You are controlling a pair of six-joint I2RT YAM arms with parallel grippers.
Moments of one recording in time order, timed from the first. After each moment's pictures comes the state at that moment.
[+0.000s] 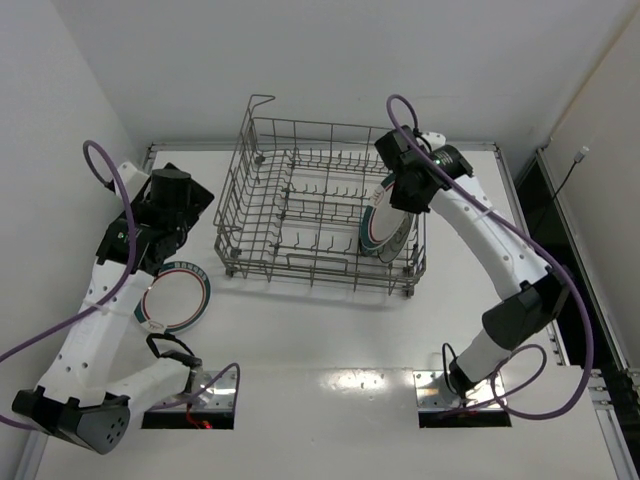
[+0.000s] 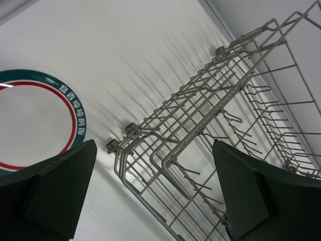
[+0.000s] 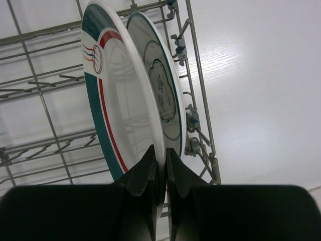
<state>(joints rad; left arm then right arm) -0.27 1.03 1.30 -0.92 -0.59 -1.00 0.50 1.63 1.76 -1.20 0.52 0.73</state>
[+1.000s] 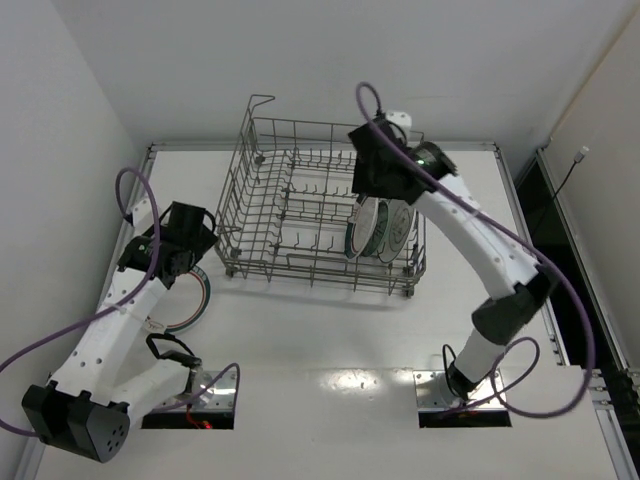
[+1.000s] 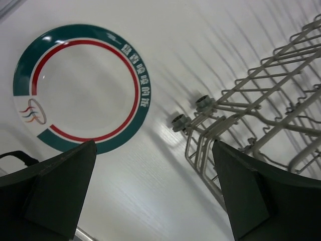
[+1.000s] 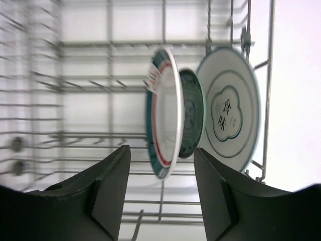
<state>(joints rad) -0.25 1.00 1.05 -0.98 -0.59 -1.00 0.65 1.77 1.93 -1.12 0.54 0.63</state>
